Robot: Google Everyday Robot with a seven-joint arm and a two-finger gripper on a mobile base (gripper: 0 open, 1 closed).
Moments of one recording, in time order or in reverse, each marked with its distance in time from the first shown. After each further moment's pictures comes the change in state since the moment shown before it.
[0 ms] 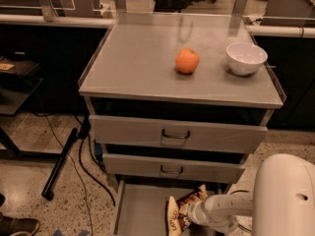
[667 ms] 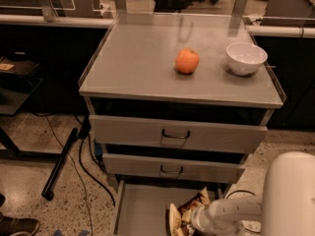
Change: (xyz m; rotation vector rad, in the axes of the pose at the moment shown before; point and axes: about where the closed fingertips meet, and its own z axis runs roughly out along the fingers) arm 0.013 0.000 -0.031 0.019 0.007 -0.013
